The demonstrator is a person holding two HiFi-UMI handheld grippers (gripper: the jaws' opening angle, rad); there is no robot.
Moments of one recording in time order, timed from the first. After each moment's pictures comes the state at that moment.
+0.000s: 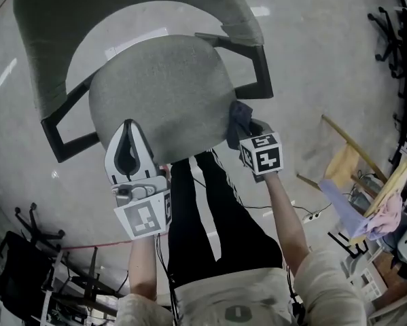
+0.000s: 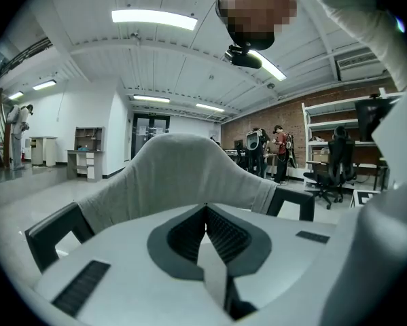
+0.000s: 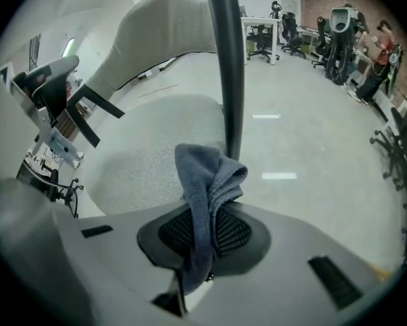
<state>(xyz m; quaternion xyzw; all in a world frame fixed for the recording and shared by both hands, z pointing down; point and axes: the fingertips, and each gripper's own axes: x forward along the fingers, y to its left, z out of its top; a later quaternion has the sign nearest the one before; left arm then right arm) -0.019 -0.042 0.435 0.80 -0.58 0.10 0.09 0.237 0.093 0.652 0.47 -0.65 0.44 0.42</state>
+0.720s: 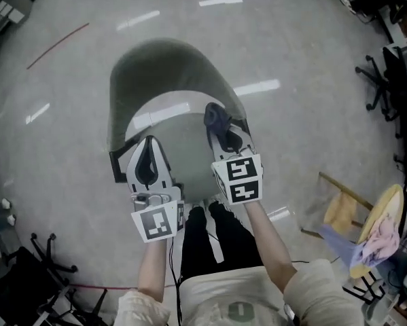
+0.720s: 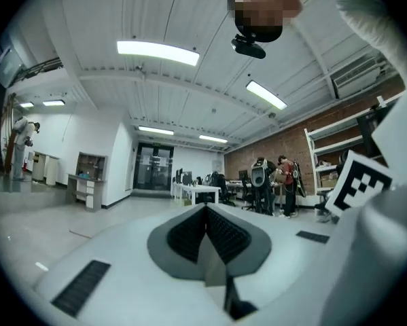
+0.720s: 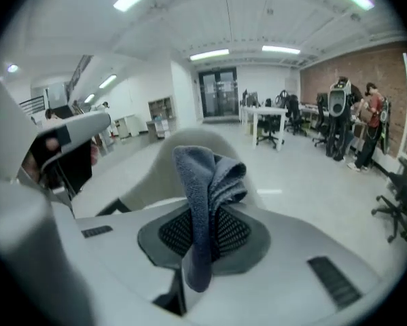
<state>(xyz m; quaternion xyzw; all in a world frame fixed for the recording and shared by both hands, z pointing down) -0.001 -0.111 0.234 0.80 -0.60 -0.01 0.01 0.153 -0.115 0.355 0.55 -0.77 0.22 0.23</state>
